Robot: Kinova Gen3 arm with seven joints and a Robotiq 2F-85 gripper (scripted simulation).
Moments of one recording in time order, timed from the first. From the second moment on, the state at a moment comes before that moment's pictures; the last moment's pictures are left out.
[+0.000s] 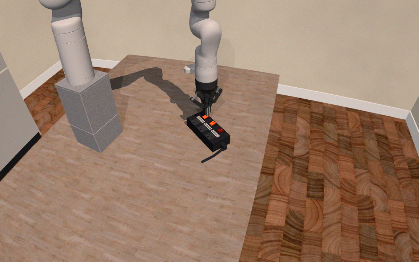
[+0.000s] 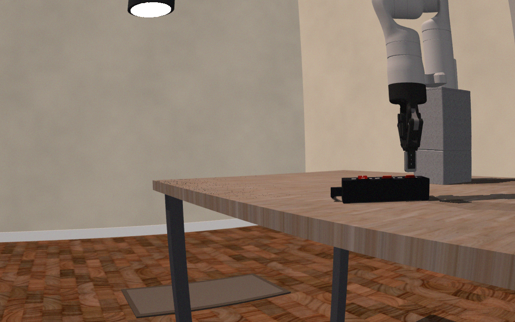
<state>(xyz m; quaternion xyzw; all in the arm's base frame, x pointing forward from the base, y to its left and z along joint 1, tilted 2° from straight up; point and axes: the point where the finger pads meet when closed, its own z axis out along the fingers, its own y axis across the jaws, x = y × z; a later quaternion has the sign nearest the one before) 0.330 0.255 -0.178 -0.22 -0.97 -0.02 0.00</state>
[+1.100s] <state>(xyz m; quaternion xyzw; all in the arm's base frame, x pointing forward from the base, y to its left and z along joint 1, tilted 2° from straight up) 0.329 0.255 -0.186 -0.22 -0.98 -0.02 0.00</state>
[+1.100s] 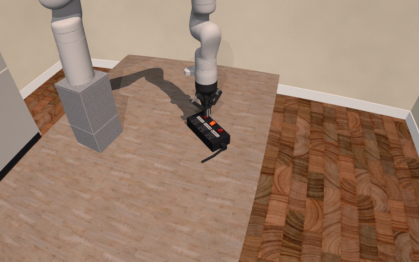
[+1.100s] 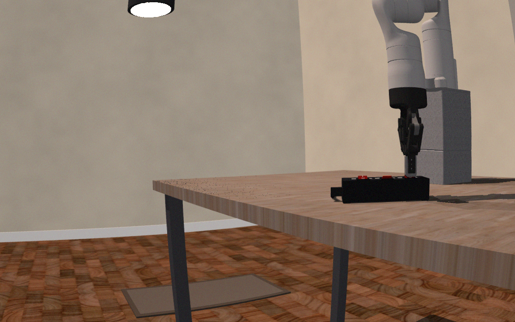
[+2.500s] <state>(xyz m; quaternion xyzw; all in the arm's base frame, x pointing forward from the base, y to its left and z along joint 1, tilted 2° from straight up) 0.331 0.254 -0.149 -0.22 -0.97 -0.02 0.00</state>
